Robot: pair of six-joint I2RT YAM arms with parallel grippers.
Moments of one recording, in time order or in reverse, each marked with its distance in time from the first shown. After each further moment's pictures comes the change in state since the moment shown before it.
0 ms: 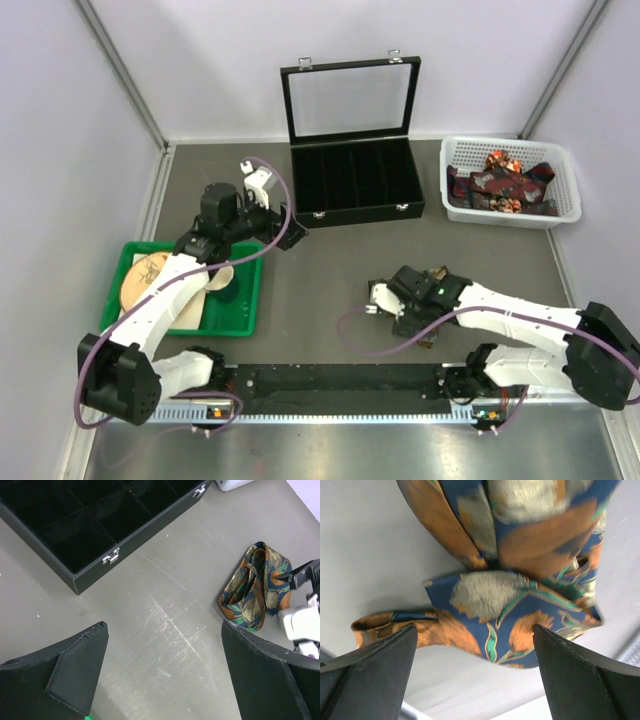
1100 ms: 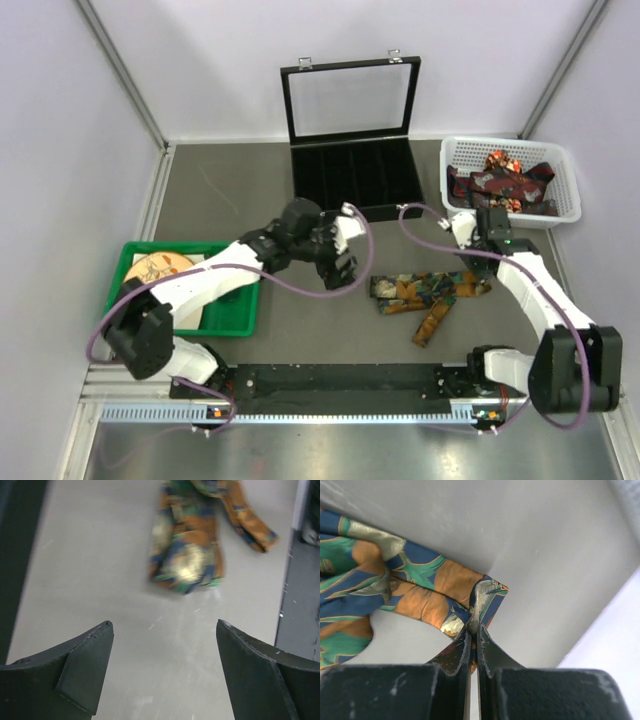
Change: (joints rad) left arm -0.389 0.236 0.101 -0.064 0.022 0.385; right arm -0.793 0.006 0.120 0.132 -0.094 -0.054
